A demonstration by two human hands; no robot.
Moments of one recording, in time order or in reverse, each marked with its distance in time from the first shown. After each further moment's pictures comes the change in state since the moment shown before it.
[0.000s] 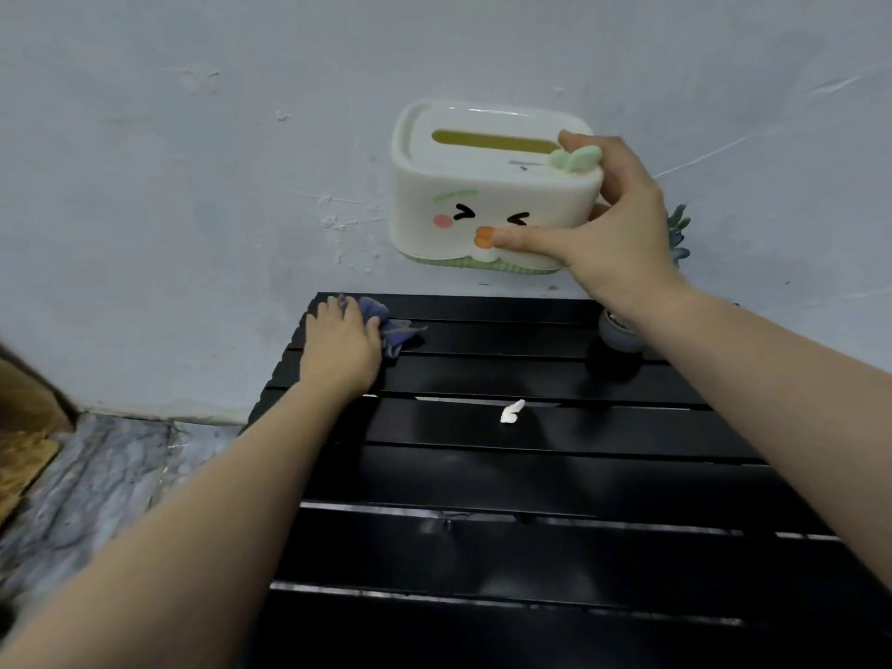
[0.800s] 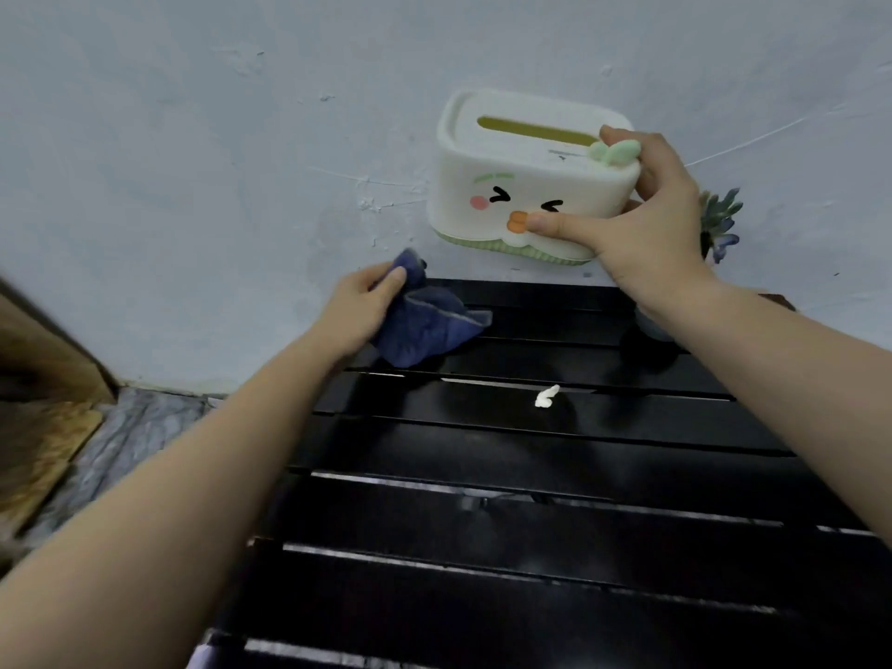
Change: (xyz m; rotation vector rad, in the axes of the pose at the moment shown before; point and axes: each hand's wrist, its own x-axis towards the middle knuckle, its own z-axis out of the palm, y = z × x) left_hand -0.016 -0.002 -0.056 -1.023 -0.088 0.005; right_hand -0.006 0.006 0.014 -0.004 0.055 0.039
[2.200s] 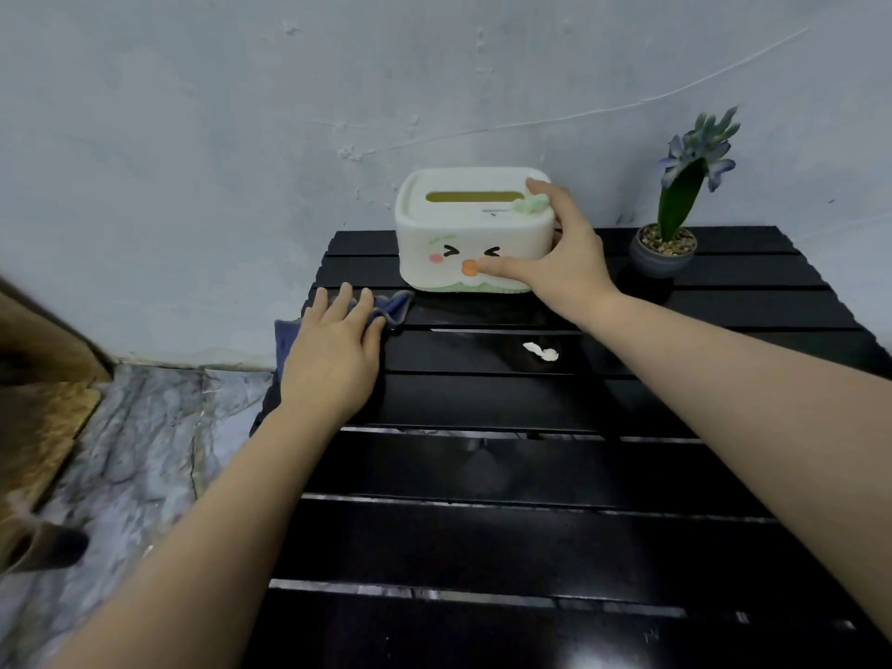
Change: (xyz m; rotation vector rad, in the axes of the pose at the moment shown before) left_hand -0.081 -0.048 -0.001 0.942 0.063 0.081; right_hand -0.056 0.064 0.031 -0.152 -0.211 0.212
